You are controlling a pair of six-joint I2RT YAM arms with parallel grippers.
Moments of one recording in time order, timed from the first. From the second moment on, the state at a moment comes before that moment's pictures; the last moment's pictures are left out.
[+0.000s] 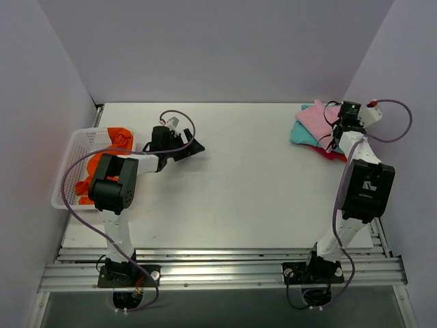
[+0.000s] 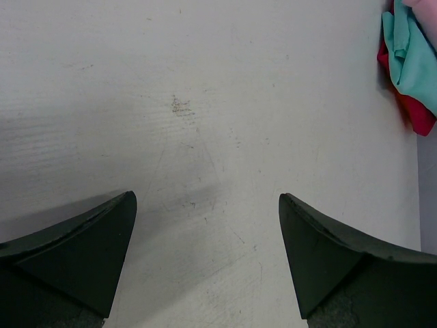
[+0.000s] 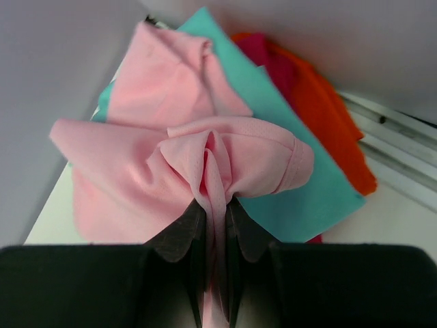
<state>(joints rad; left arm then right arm) -0.26 2.03 1.15 0.36 0.40 -0.64 -0.22 1.85 1.39 -0.13 0.40 0.72</state>
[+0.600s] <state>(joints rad) -0.28 2.04 1.15 0.36 0.43 -0.62 -0.45 1.92 1.23 -0.09 0.37 0.81</state>
